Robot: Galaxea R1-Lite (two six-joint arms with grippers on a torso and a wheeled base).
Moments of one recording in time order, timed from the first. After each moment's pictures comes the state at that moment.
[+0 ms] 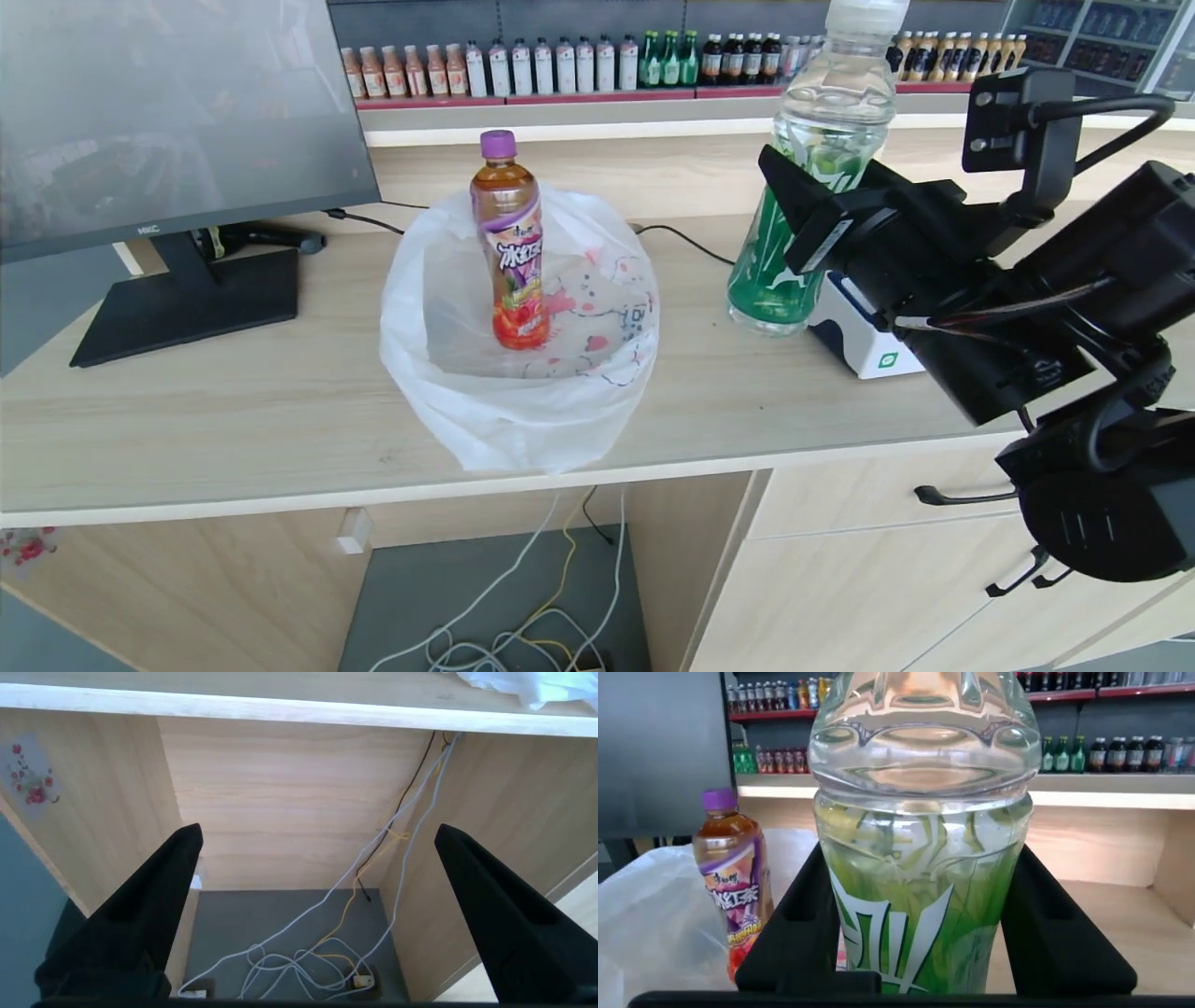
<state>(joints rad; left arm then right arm) 0.00 0.00 0.00 0.00 0.00 -0.01 0.57 1.75 -0.90 -1.38 -0.14 -0.11</state>
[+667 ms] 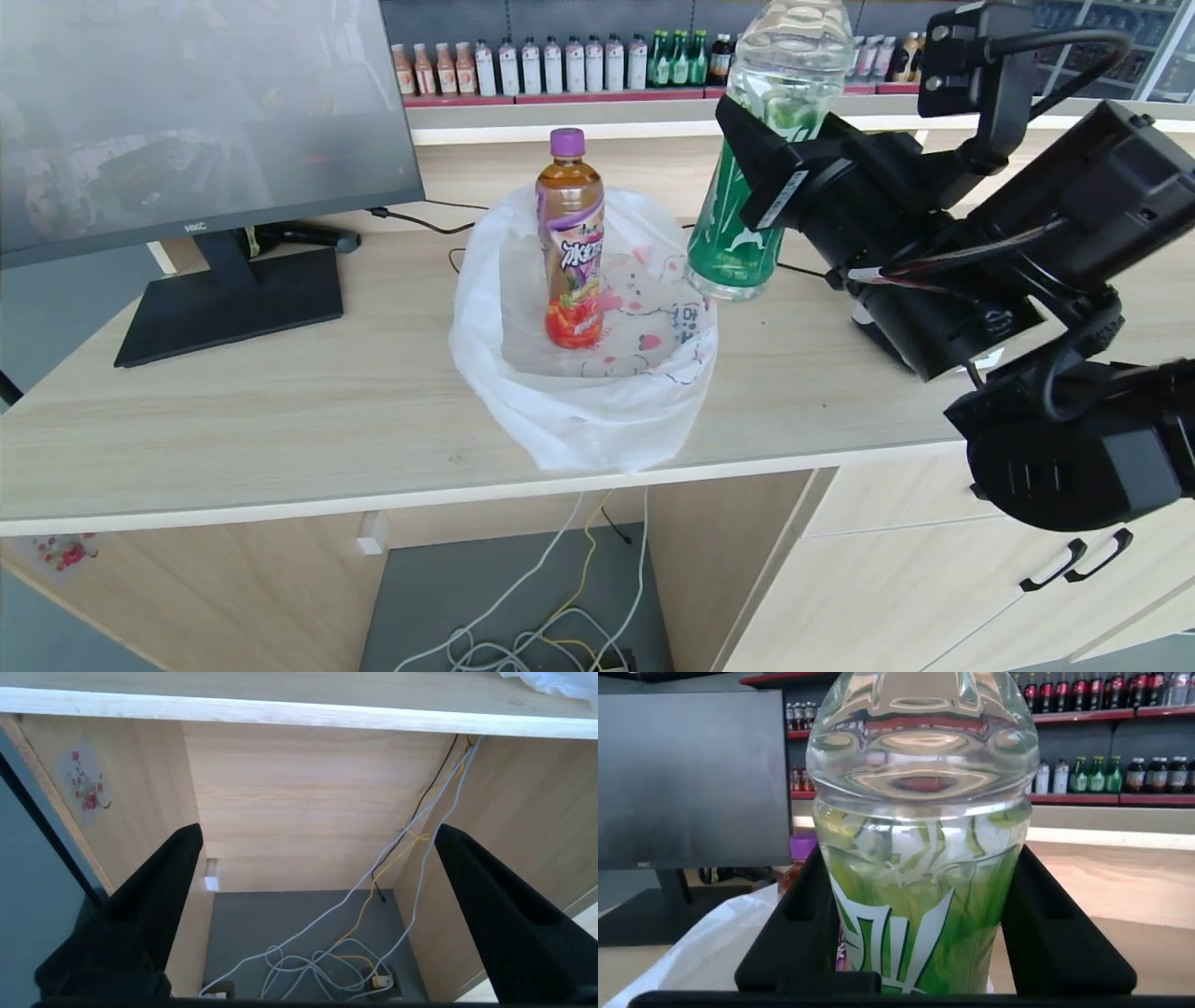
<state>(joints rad) 0.00 0.00 0.00 0.00 0.00 -0.01 0.61 1.81 -1.09 -1.30 -0.13 -0.11</state>
